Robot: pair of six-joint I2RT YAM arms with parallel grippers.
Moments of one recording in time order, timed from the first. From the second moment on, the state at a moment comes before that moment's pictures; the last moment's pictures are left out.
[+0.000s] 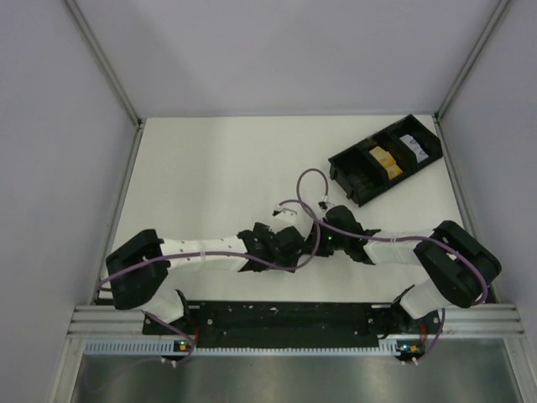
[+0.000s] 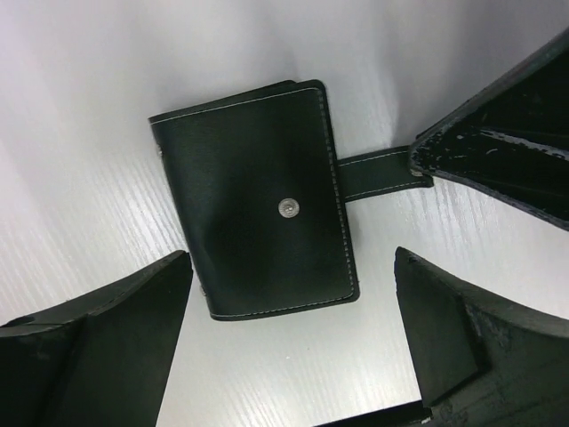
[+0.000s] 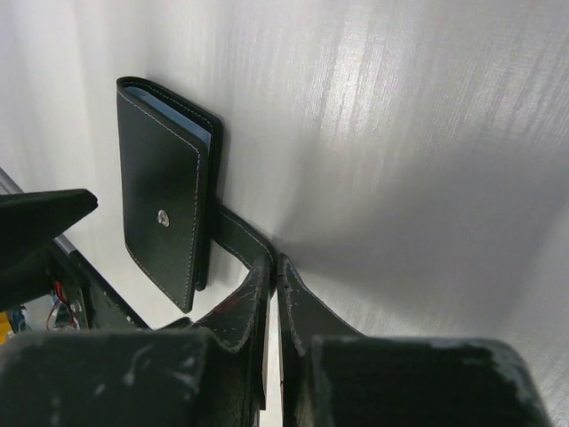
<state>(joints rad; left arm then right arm) -1.12 1.49 0.85 -0.41 -0.42 -0.71 0.70 1.48 0.47 0.26 -0.27 0.81</state>
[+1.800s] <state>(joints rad) -0.91 1.43 0.71 -0.44 -0.50 -0.70 0.69 1.48 0.50 0.18 -0.32 0.70</state>
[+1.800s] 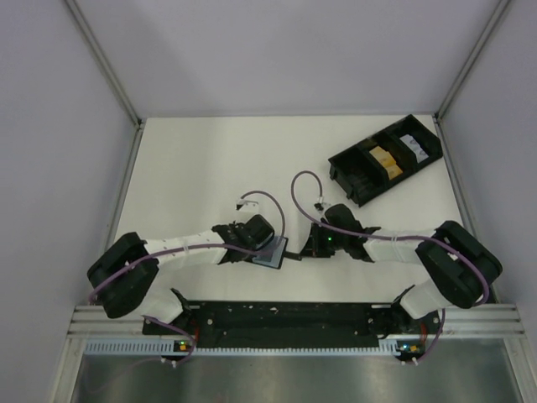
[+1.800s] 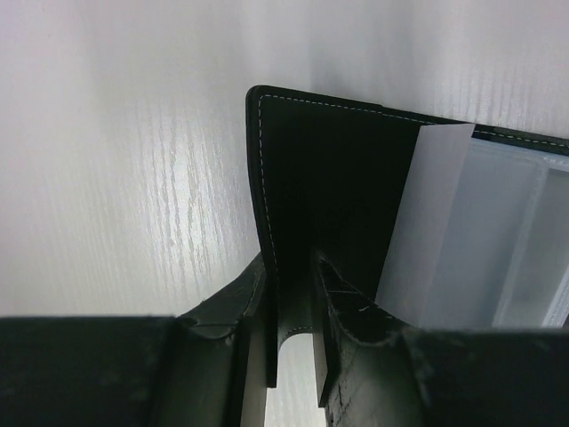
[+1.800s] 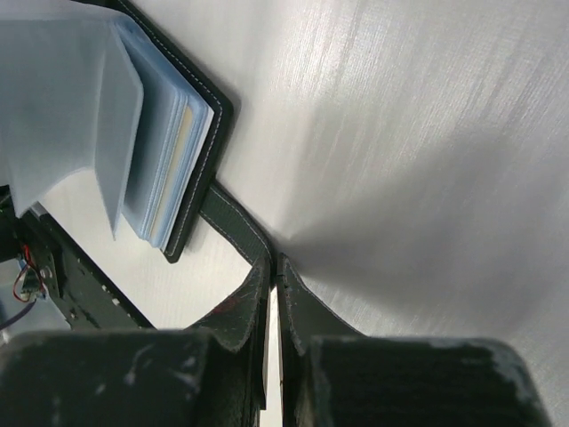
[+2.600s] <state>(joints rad) -0.81 1.28 0.55 -0.26 -0.32 -0.74 0.69 1.38 0.57 -0.07 -0.25 0.59</state>
